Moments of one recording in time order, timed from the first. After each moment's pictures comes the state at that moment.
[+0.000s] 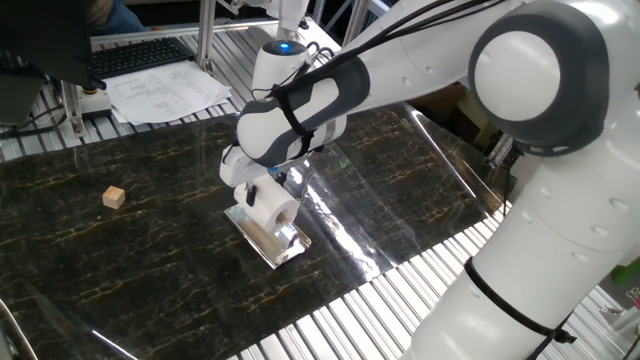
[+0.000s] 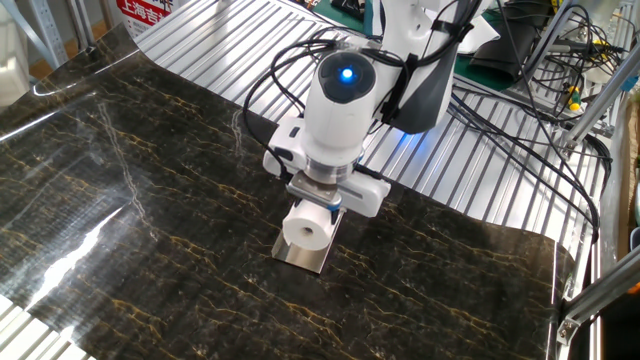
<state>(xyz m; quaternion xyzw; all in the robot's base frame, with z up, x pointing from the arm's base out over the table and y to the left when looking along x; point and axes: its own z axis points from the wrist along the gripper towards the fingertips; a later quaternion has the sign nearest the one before) 0.464 0.042 0.150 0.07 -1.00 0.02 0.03</state>
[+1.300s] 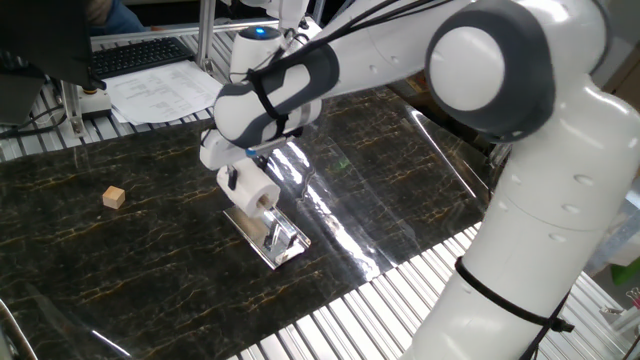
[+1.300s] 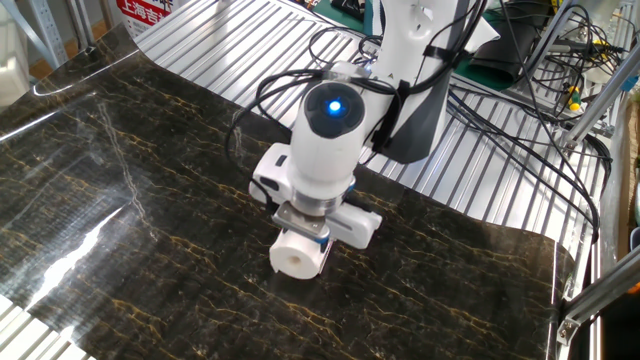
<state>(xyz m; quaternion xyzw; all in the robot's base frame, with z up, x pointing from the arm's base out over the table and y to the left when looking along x) 0.522 0.055 0.148 0.06 -1.00 0.02 0.02</state>
